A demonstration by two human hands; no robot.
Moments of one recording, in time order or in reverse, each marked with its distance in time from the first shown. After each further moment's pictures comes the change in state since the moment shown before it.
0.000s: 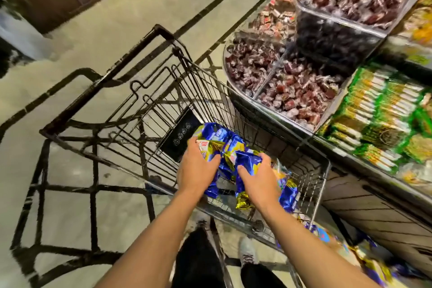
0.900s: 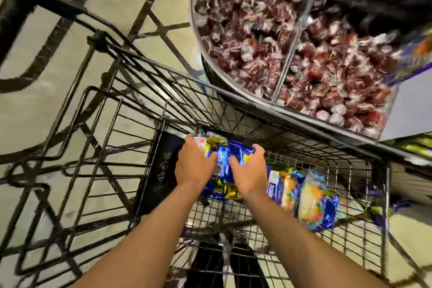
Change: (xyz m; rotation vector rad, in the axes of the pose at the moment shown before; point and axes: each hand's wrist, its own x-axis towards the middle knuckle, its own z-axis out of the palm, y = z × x) left_hand 0.265 -0.068 0.145 0.195 -0.388 -0.012; right_hand 0.212 0.019 0.178 -0.019 0.217 0.460
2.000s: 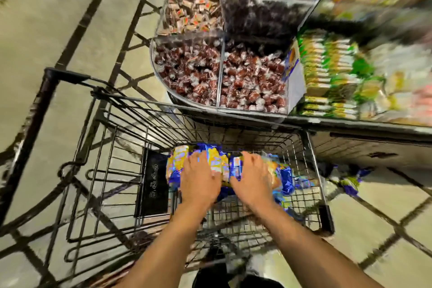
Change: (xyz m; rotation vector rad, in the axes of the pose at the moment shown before) left_hand -0.155 0.035 -0.044 0.359 -0.040 0.570; right_hand -0.131 0.020 -0.132 -0.418 0.112 -0.228
